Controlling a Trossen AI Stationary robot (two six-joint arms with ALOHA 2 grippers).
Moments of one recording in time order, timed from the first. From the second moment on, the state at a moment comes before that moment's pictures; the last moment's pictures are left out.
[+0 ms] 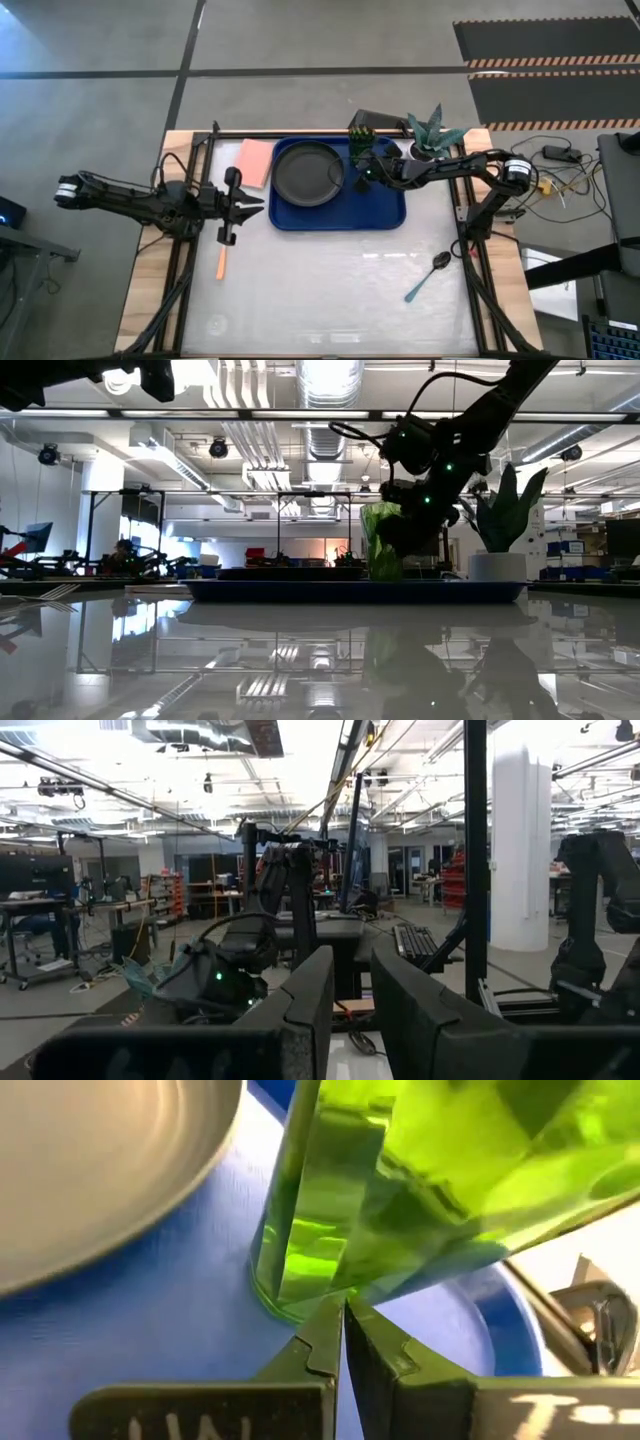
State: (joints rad) left arm -0.12 0.64 0.33 0.62 -0.09 0.06; right arm -0.36 1.67 0.86 -0.06 0.54 0.12
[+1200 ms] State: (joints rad) left arm -0.13 1.09 0.72 -0.74 -0.29 -0.98; right arm 0.18 1.15 0.86 -0.46 0.04 0.68
